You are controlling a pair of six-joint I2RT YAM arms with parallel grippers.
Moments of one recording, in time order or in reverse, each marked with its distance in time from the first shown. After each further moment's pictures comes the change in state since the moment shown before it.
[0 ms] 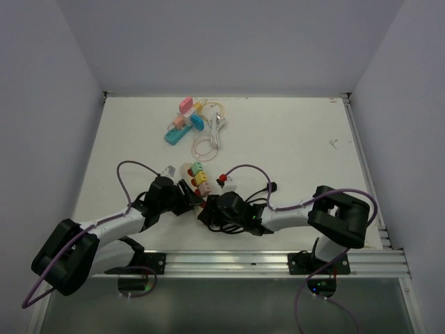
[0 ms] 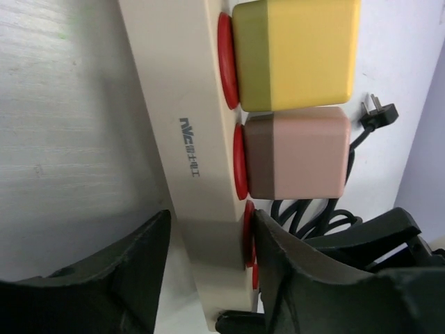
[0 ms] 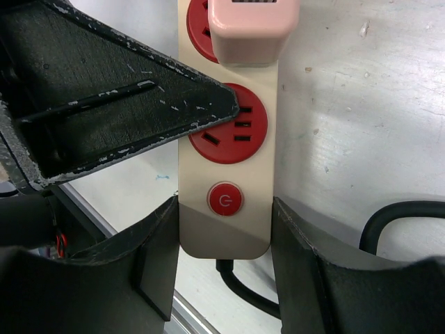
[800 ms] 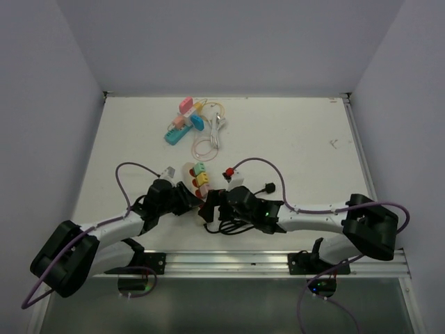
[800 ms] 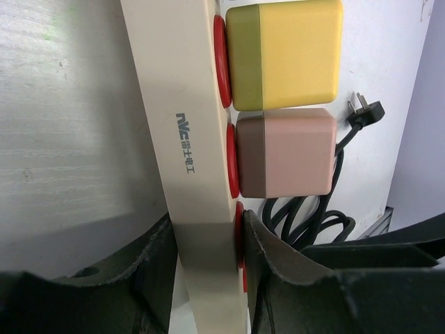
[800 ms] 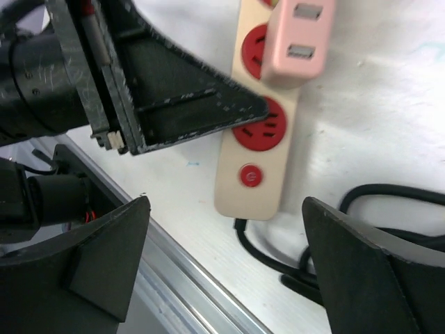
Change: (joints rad) left arm -0.006 -0.001 -0.055 0.119 0.009 -0.007; right arm -0.009 -0.201 -0.014 -0.123 -0.010 -0.079
